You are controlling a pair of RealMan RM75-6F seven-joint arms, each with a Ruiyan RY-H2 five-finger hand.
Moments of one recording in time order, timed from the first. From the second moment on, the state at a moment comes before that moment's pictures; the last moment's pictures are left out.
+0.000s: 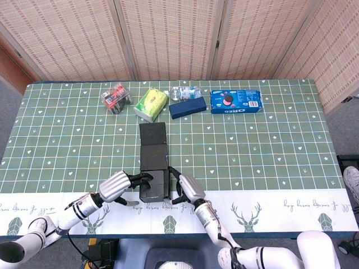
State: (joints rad) left arm -0.68 -1.76 0.17 -0.67 1.89 1.46 -0.77; right arm 0.65 -1.94 0.24 -1.50 -1.00 0.98 -0.05
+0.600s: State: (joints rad) left arm -0.72 -1.72 0.20 -0.79 1.92 1.43 -0.61; right arm 0.59 -1.94 0.18 -1.46 -1.14 1.02 0.05
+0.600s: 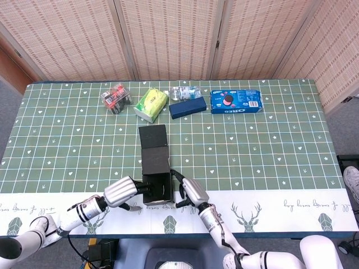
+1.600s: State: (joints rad) left arm -0.70 -1.74 0.20 -0.76 1.89 1.46 -0.59; right arm 0.55 -1.99 0.16 -1.38 -1.29 1.06 0.16
